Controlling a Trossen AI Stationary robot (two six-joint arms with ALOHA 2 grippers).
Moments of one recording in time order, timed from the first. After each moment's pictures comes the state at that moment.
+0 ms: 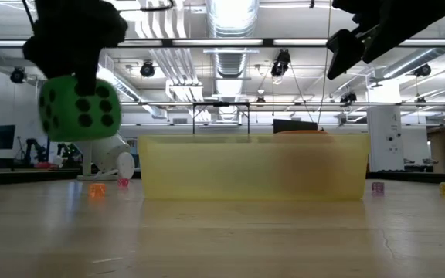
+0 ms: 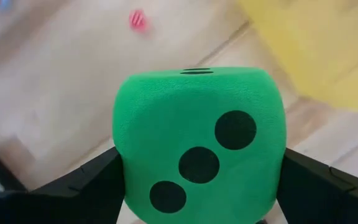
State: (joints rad) left arm -0.25 1.39 1.11 -1.18 -0.21 -1.13; right arm -0.02 1.05 0.92 -0.78 -0.07 -0.16
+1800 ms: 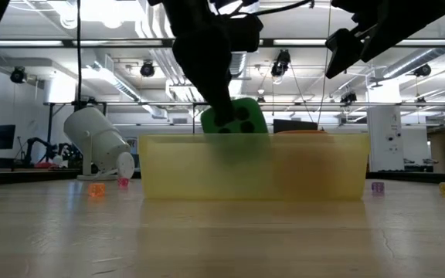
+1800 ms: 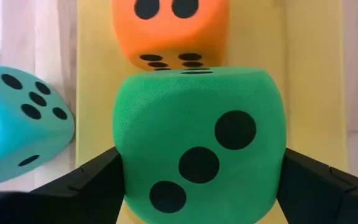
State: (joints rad) left arm -0.07 1.94 1.55 -0.79 -0.13 0.00; right arm -0.02 1.05 0.92 -0.77 -0.07 -0.16
